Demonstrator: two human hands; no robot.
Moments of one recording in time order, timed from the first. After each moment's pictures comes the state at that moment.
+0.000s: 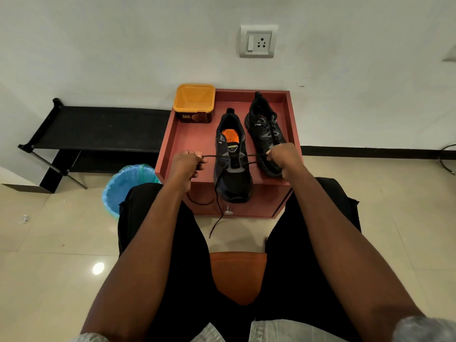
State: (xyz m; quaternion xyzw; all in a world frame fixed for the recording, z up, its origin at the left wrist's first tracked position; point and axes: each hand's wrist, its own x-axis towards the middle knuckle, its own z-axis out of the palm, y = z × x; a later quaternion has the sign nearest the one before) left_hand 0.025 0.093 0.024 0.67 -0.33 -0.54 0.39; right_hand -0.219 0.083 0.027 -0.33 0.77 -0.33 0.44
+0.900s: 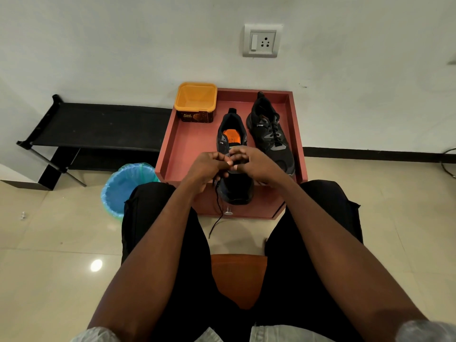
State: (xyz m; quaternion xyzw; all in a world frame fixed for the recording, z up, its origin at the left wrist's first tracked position) left_hand -0.004 0.090 0.011 0.59 -0.47 -0.59 0.29; right_hand -0.172 0.091 0.020 -0.63 0.55 -0.21 0.50
